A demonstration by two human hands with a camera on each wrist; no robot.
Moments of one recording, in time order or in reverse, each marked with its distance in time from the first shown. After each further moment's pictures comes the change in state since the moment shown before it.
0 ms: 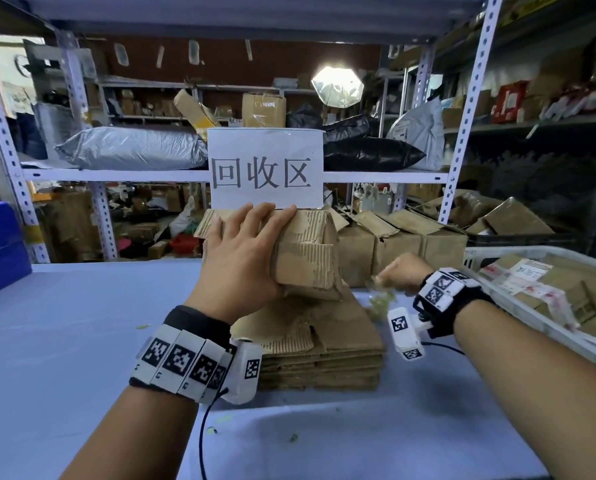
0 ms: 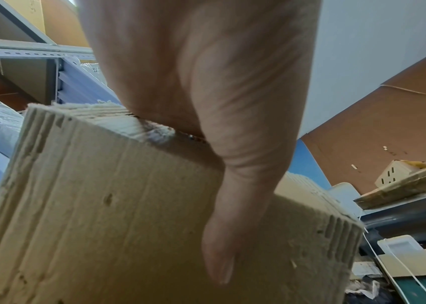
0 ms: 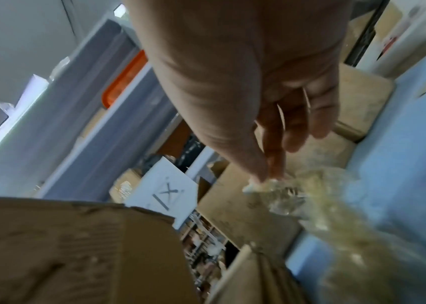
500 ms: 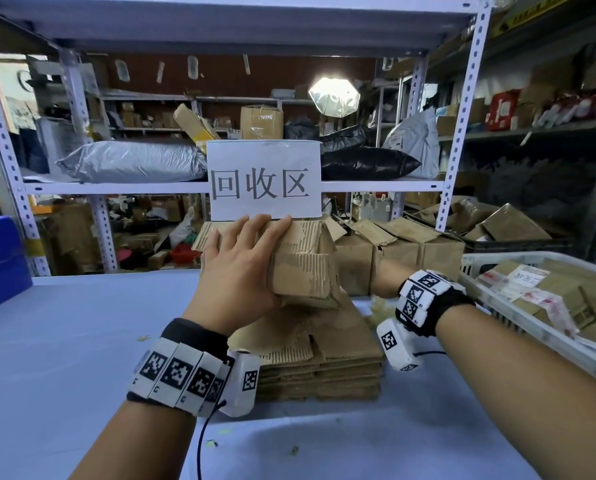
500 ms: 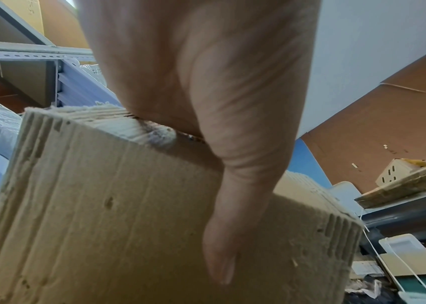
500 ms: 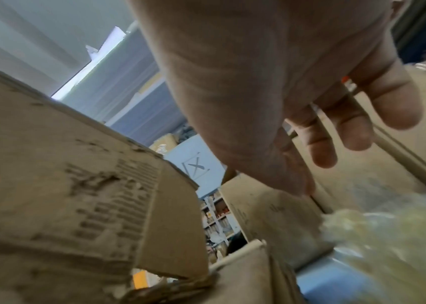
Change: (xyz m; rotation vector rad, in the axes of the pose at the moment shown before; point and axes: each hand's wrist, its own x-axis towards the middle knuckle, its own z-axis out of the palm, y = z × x) left_hand -0.001 0.001 -0.005 0.019 -0.017 -0.013; right_hand -0.012 -0.030 0.002 -0.560 -0.068 -0.121
